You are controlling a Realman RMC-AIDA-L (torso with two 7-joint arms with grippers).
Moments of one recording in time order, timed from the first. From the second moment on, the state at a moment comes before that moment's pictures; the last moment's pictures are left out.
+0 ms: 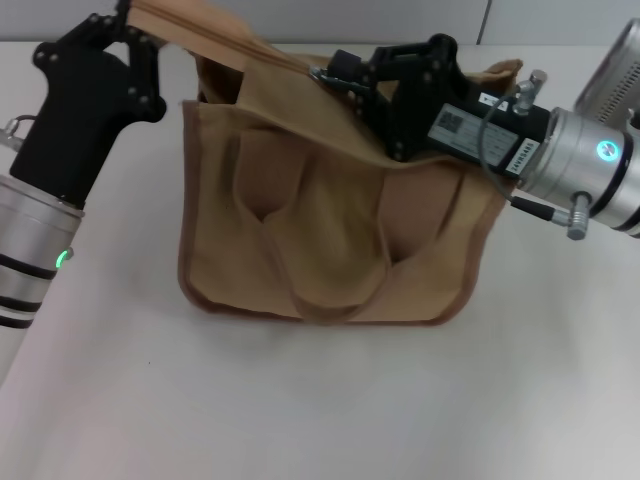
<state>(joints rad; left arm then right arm) -0.51 -2.08 -0.14 -0.16 1.79 1.66 -0.14 0.81 2.08 -0.16 -0.08 -2.06 -1.56 2.38</state>
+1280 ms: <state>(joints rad) -0.50 -2.08 -0.20 -0.14 1.79 1.62 -0.15 0.56 2.08 -0.16 -0.21 -1.71 -1.80 2.03</state>
